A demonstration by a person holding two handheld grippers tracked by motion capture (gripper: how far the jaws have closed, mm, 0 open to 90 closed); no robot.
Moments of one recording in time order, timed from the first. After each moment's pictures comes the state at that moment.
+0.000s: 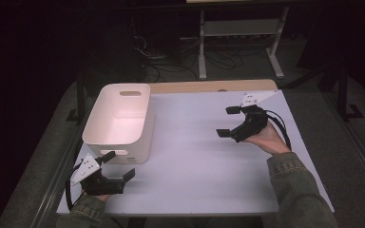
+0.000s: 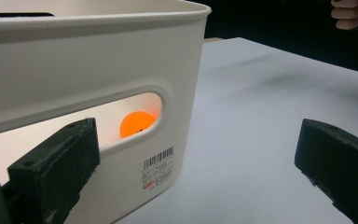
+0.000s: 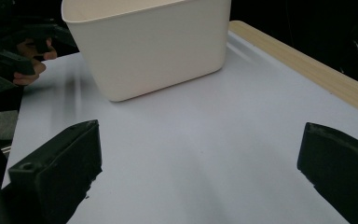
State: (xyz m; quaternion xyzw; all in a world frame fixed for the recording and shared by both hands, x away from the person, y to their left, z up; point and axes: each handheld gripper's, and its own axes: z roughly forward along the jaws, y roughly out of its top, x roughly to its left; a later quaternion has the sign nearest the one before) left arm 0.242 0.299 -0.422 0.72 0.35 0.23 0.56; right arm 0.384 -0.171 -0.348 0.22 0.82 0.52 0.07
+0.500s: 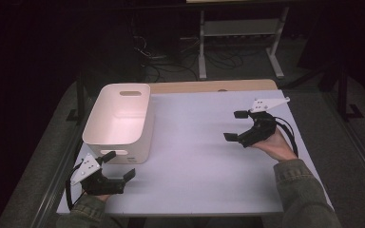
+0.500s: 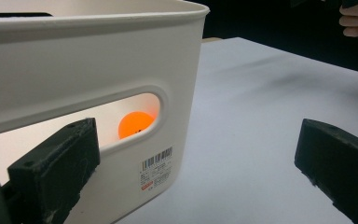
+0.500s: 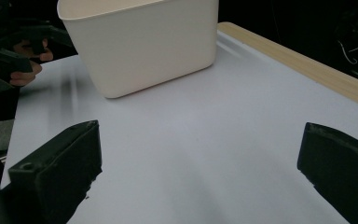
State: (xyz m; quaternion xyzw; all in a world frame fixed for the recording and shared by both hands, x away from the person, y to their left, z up) left arm 0.242 0.298 -0.422 0.72 0.35 0.23 0.56; right arm 0.369 -0.192 -0.359 0.24 0.81 0.53 0.08
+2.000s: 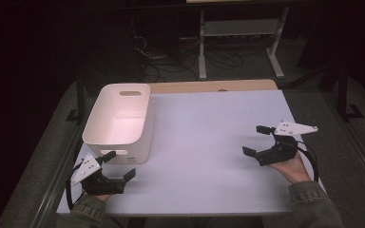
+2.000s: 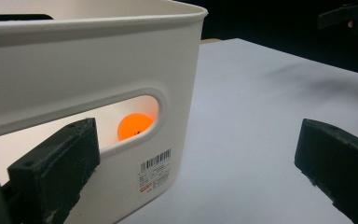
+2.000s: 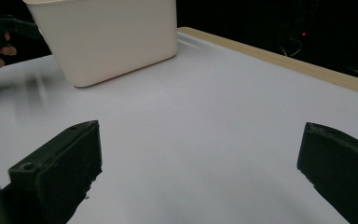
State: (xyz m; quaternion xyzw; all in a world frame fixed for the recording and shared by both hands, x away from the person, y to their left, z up) left arm 0.242 0.298 -0.422 0.72 0.35 0.23 0.56; right arm 0.318 -0.242 -0.400 0.30 0.77 0.55 0.15
